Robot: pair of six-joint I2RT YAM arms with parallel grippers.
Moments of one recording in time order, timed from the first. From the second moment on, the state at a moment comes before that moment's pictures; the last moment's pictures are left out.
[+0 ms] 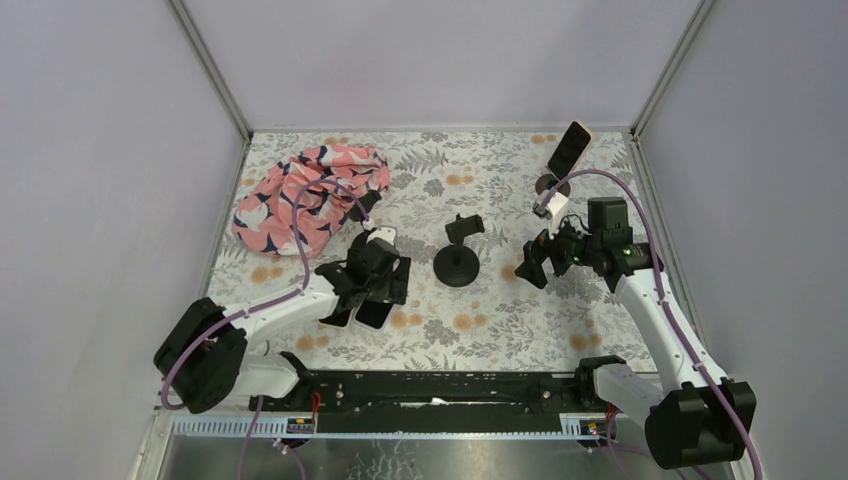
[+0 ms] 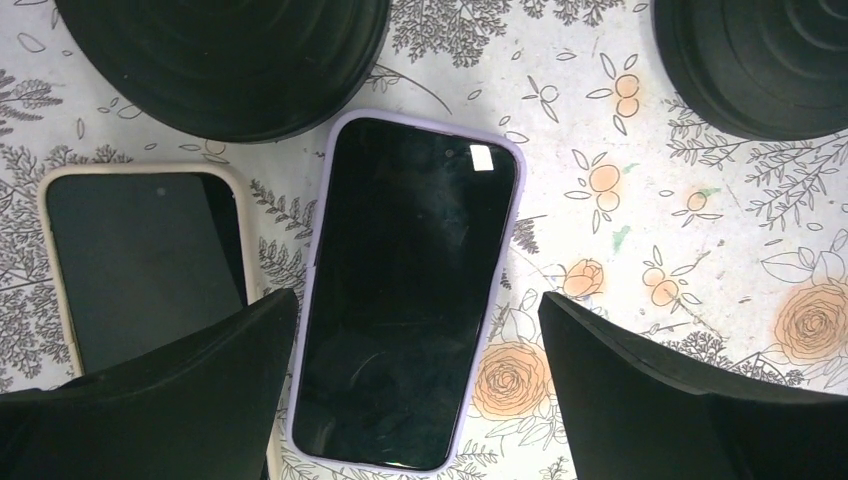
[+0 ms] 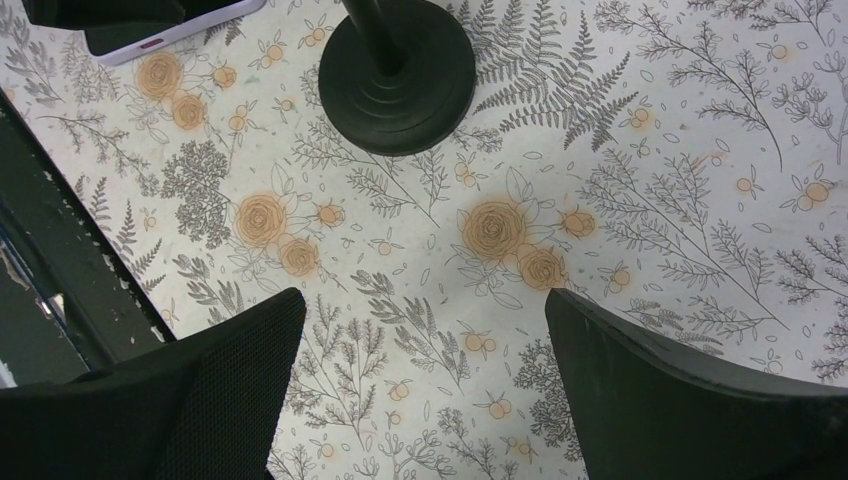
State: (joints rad) left arm -0.73 1.30 0.66 -0.34 -0.25 -0.48; right arm 0.12 1.03 0.82 -0.64 -0.66 -0.44
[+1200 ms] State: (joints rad) left arm -0.71 1.28 0.68 -0.36 -0.21 -0.48; right arm 0.12 1.02 0.82 -0.64 -0.65 -0.46
